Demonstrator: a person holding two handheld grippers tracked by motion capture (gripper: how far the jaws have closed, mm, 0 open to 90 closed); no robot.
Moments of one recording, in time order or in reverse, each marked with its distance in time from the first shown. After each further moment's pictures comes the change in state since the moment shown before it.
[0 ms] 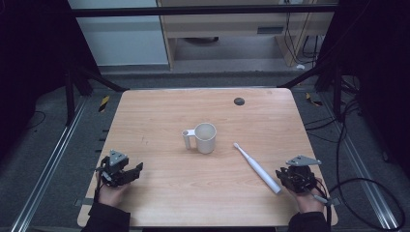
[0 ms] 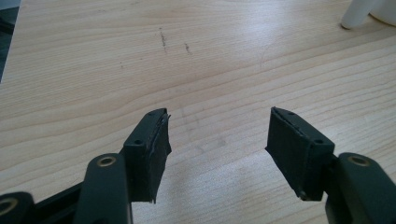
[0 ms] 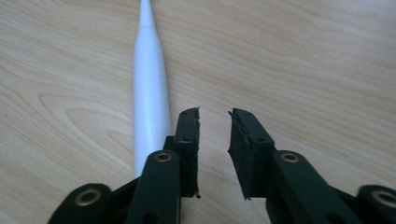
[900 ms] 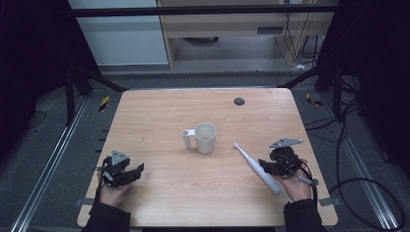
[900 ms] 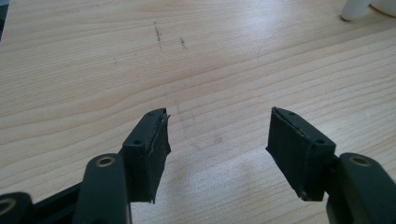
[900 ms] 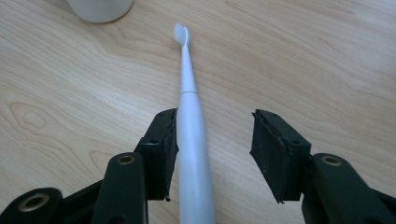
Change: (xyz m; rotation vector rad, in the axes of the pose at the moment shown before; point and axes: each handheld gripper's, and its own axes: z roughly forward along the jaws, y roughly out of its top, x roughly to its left) left arm -0.002 0.000 0.003 0.019 -0.005 0.010; right arm 0.024 0.063 0.010 0.035 0.062 -0.044
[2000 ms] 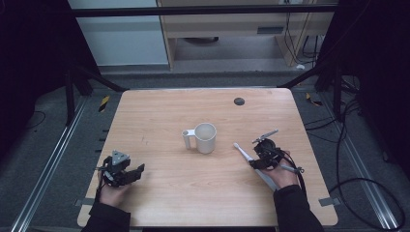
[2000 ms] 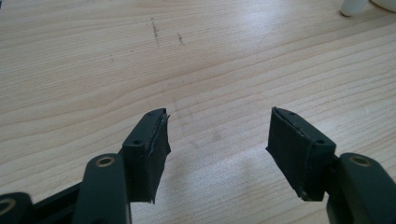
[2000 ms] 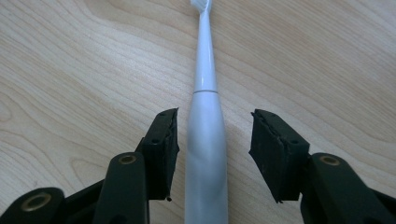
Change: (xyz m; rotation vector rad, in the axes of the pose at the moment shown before) left arm 0.000 0.000 0.001 0.012 -0.008 0.002; right arm 0.006 0.022 0.052 0.232 0.044 -0.054
